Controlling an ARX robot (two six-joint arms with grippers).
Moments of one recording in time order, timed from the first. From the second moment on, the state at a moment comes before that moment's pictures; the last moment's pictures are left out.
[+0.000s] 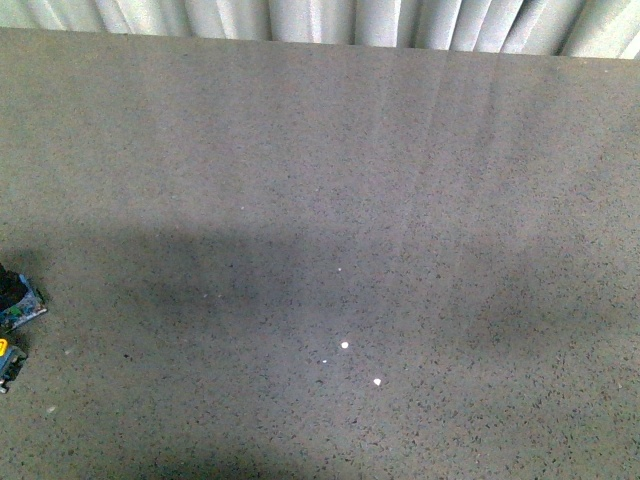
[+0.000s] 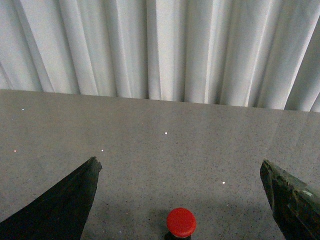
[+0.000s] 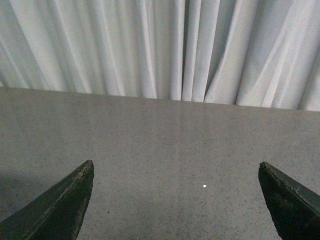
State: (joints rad) left arm 0.00 0.02 0.01 0.00 0.00 0.00; right arm 0.00 0.00 0.02 0.00 0.00 0.00
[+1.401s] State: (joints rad) left arm 0.43 1.37 0.25 0.61 0.05 -0.12; right arm 0.00 0.00 0.02 0.00 0.00 0.00
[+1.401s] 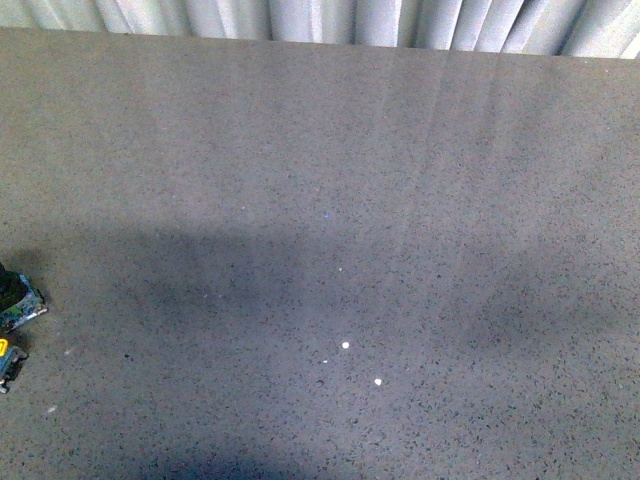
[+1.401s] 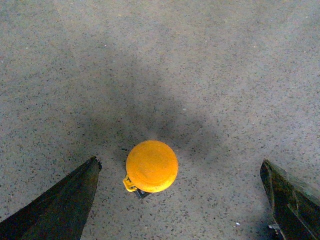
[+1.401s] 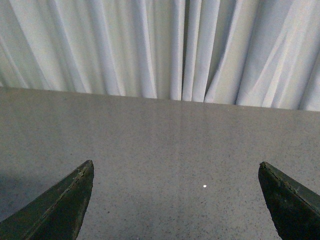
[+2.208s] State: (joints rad) left arm 0.46 1.74 0.37 0.77 0.04 0.00; right arm 0.00 0.00 0.02 0.00 0.00 0.00
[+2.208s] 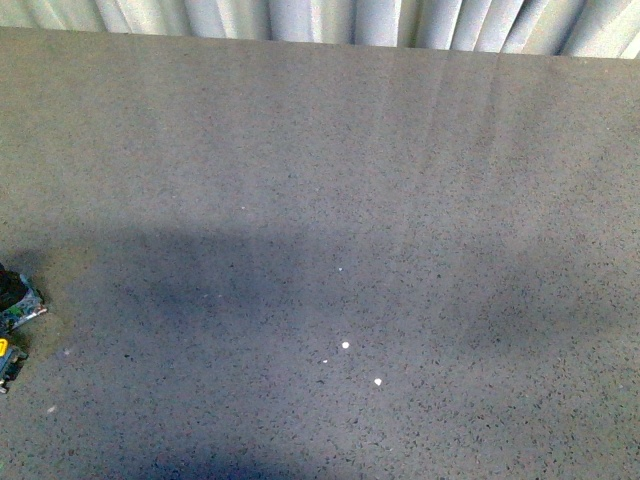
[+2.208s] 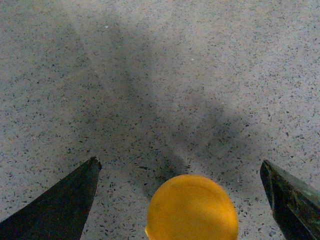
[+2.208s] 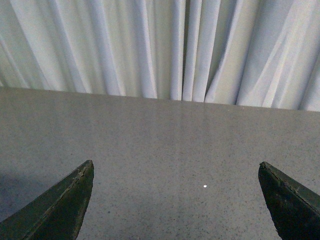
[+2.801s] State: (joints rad) left arm 0.46 1.75 0.37 0.78 0.04 0.02; right arm 0.00 0.00 0.02 0.00 0.00 0.00
